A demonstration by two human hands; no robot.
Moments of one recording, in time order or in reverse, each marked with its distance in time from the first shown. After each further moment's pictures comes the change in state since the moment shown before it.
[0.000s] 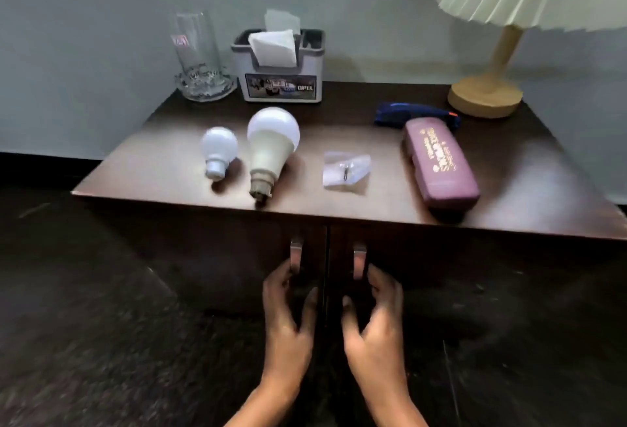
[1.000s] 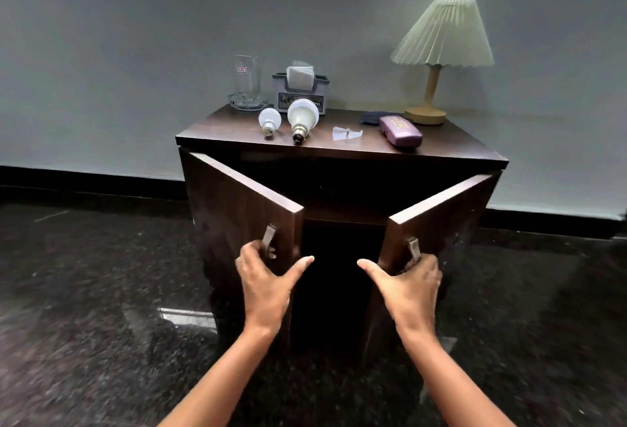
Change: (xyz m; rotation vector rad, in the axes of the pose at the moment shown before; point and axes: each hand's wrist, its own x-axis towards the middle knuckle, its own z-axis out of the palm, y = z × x) left_hand -0.093 -0.011 -0.084 0.005 0.248 0.115; right_hand -0.114 -0.014 -0.055 -0.096 0.343 0.083
